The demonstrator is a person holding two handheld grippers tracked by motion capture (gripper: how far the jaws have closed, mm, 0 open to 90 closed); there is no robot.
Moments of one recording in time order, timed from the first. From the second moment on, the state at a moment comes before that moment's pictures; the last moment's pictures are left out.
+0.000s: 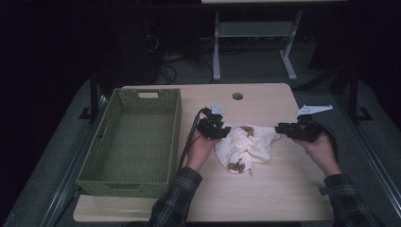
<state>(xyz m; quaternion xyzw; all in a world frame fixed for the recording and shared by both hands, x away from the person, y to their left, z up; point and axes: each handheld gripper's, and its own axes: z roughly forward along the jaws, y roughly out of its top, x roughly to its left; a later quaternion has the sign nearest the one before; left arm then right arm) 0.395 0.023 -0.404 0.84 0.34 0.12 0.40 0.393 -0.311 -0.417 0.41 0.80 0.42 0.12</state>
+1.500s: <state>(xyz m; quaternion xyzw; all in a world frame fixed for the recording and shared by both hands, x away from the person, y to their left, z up) 0.332 -0.006 -0.444 0.88 0.26 0.06 0.38 0.336 -0.252 -0.437 0.32 0.85 0.41 0.04</state>
